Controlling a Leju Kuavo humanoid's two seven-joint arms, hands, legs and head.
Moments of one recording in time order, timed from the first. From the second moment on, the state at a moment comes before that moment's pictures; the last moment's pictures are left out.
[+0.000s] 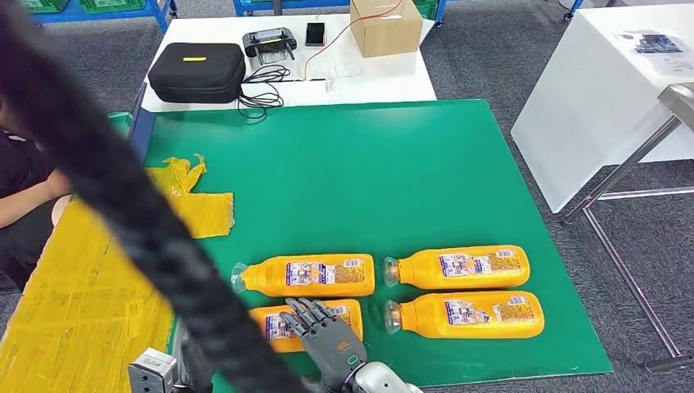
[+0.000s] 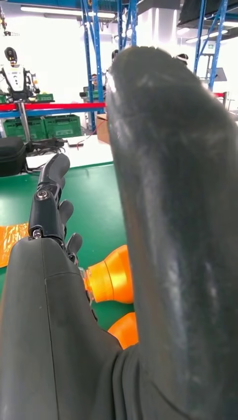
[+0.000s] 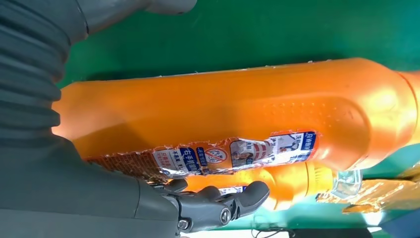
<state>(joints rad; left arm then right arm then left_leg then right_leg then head) 0.30 -0.33 -0.06 -1.65 -0.27 -0.16 -0.57 0.02 -0.01 0.82 -1.38 1.07 -0.16 0.17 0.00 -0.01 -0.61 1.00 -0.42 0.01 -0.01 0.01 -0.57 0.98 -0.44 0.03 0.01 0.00</state>
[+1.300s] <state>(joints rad) 0.29 -0.34 -0.02 -1.63 -0.24 -0.18 -0.55 -0.09 0.01 0.90 -1.20 1.17 0.01 0.47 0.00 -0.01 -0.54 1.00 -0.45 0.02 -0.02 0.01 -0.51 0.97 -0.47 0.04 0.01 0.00</state>
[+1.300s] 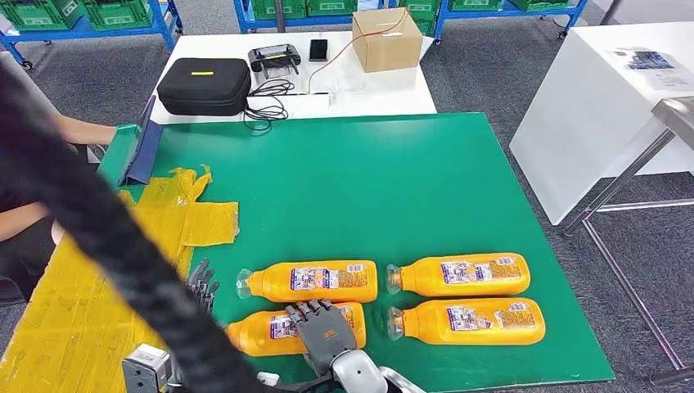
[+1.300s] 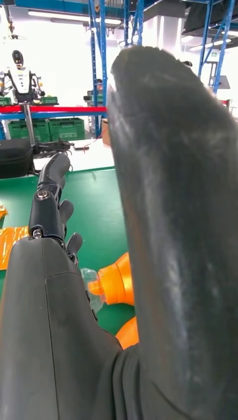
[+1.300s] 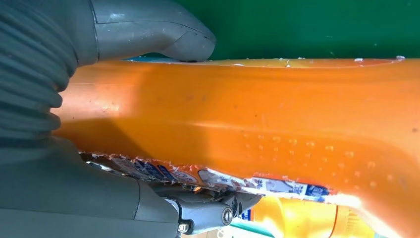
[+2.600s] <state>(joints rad) 0.36 -0.34 0.08 -1.76 0.39 0.31 -0.67 0.10 -0.01 0.80 -1.44 0.43 -0.51 -0.05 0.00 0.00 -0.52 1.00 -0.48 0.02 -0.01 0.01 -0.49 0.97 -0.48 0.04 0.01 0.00</state>
